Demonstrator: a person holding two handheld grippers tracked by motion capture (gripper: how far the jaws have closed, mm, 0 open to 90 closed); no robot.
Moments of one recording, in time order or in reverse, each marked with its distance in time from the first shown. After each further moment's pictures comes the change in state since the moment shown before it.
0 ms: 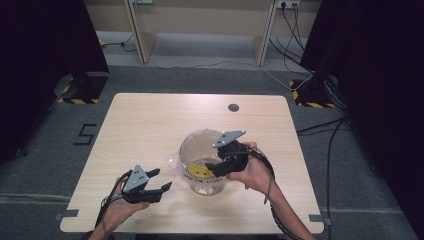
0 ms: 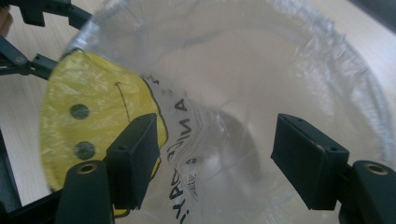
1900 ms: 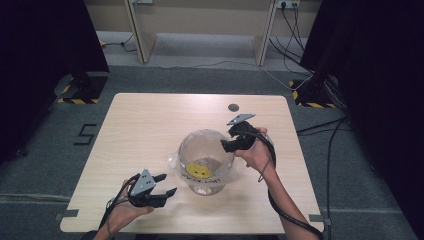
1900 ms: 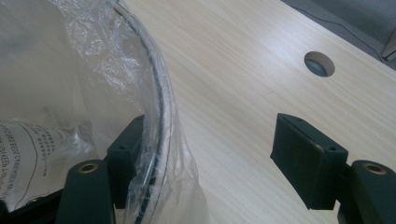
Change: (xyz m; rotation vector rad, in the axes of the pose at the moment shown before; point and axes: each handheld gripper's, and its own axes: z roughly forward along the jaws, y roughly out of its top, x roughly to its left) left arm -0.012 -0.006 0.010 0.040 -0.056 0.046; right arm -0.070 -0.004 0.023 0.030 -0.244 0.169
